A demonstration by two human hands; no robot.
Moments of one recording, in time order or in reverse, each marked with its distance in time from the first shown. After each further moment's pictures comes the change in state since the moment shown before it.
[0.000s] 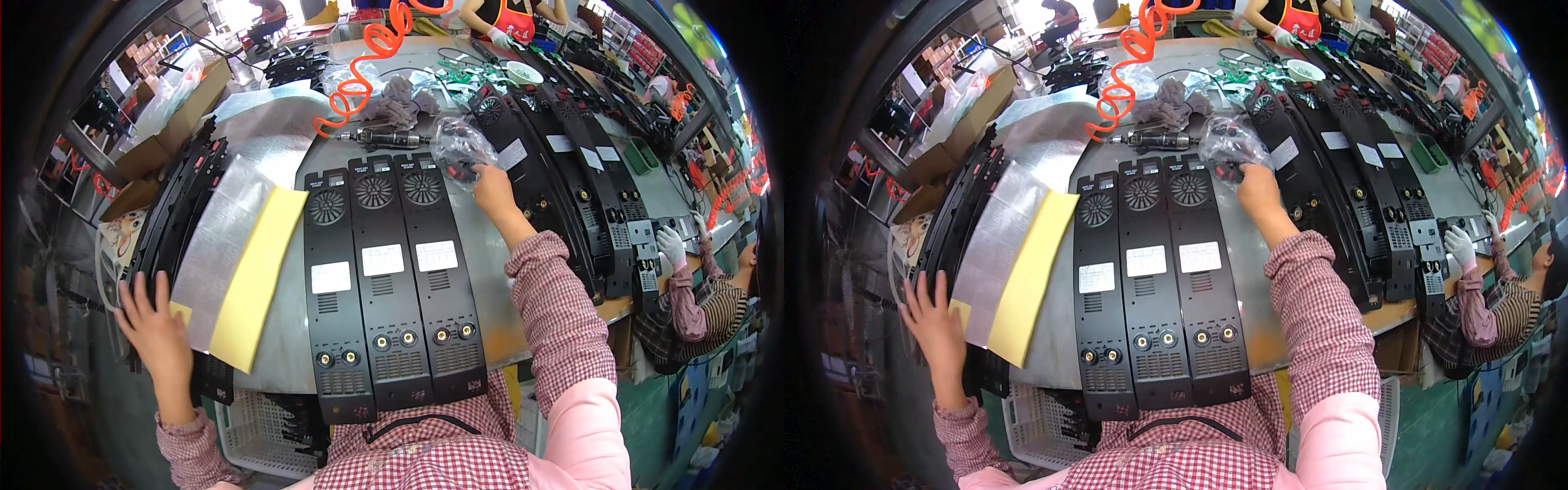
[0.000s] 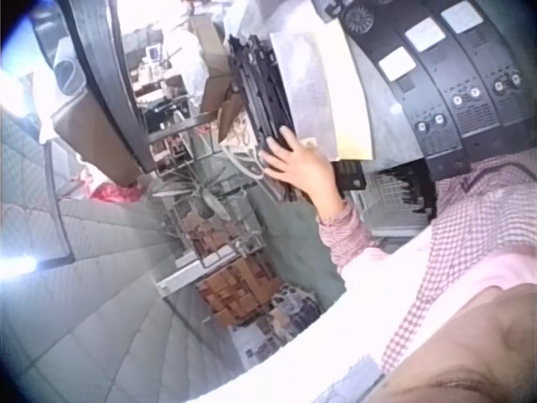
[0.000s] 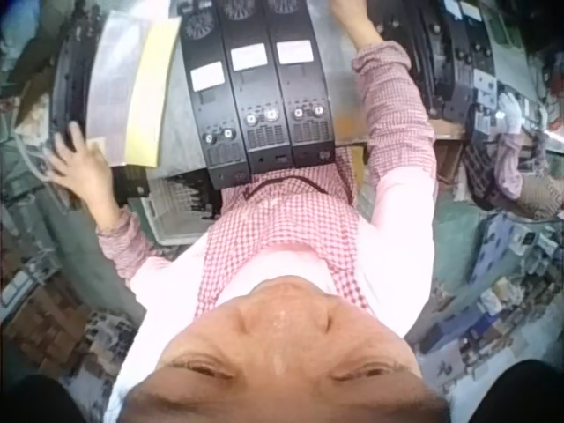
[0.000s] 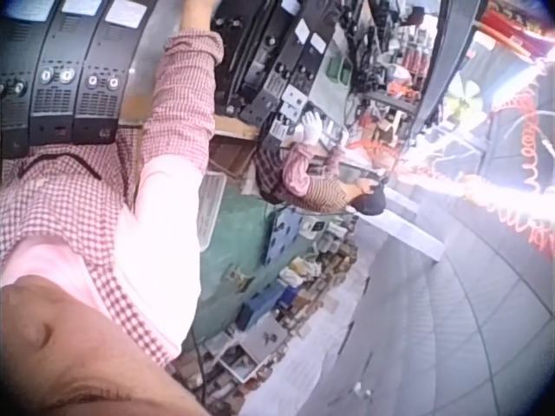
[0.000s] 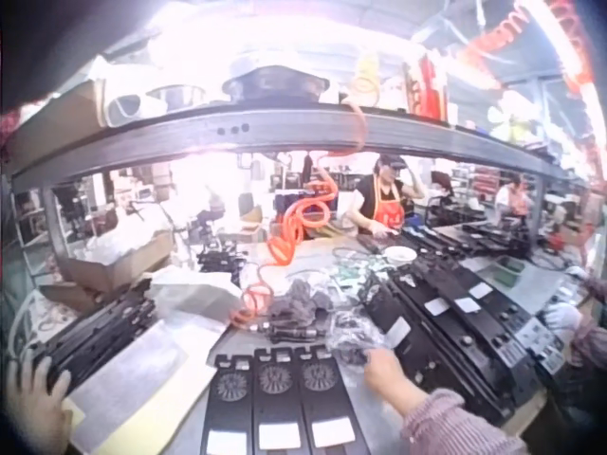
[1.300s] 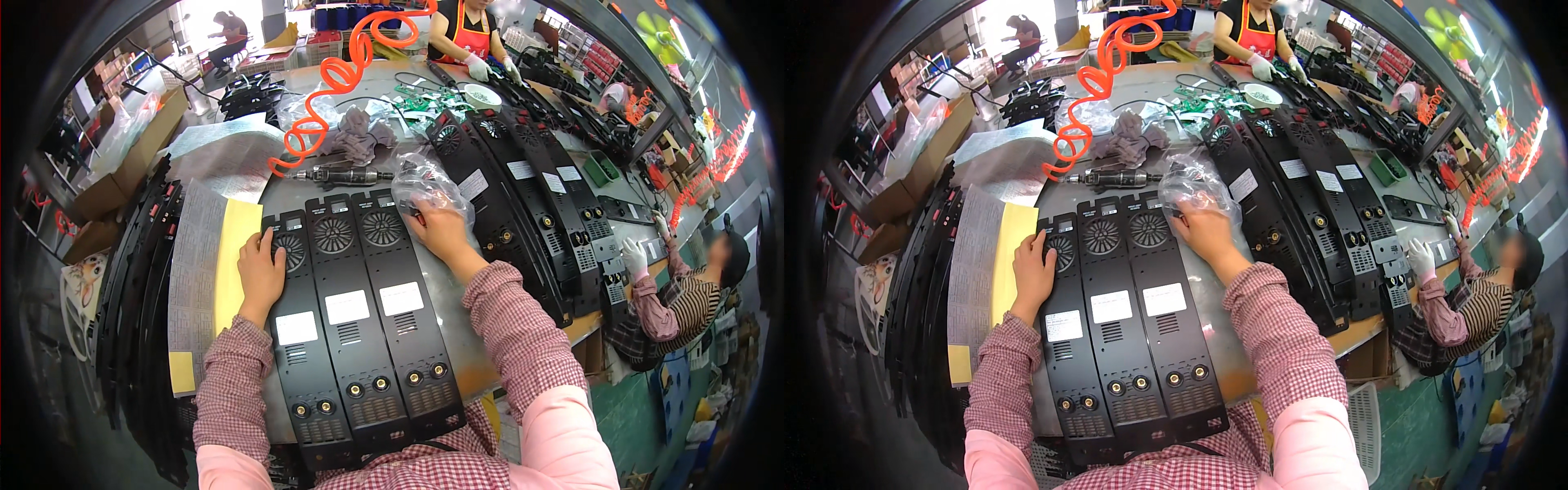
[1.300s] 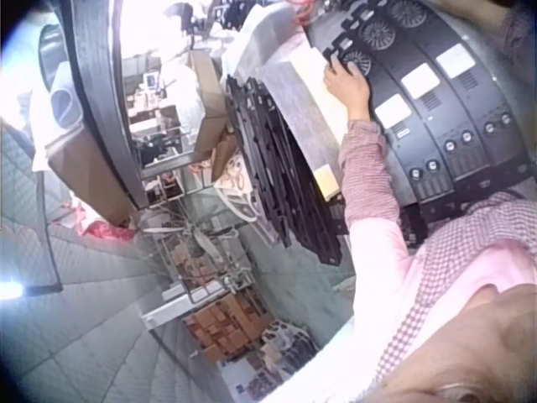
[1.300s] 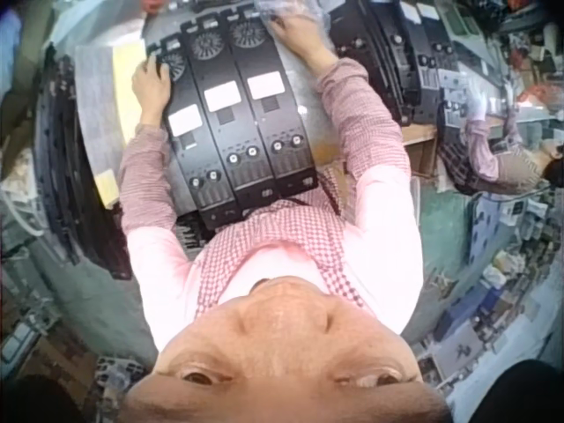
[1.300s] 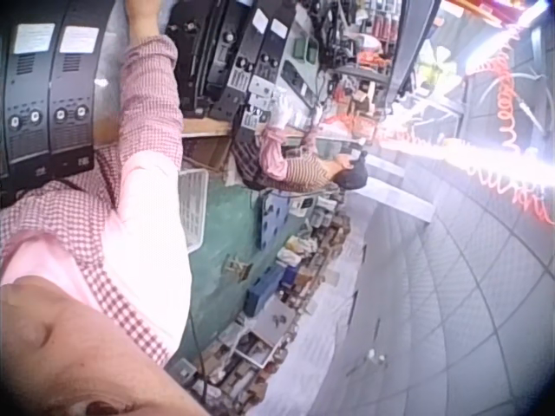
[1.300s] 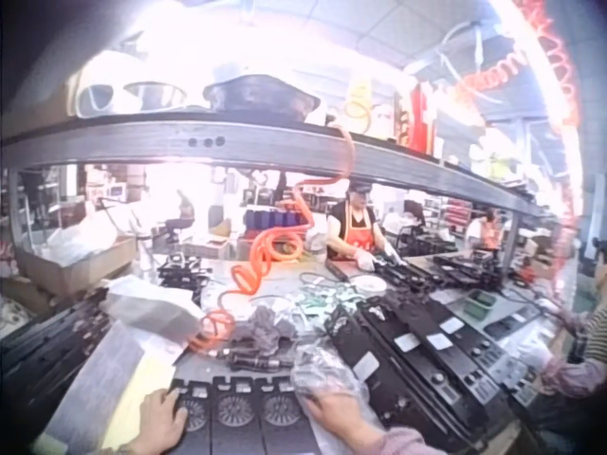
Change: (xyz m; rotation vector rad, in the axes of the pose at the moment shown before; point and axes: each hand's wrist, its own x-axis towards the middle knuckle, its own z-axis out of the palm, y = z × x) left_hand 0.119 0.233 0.161 -0.872 0.013 0.091; right_hand -0.003 -0.013 0.020 -0.098 0.090 -0.274
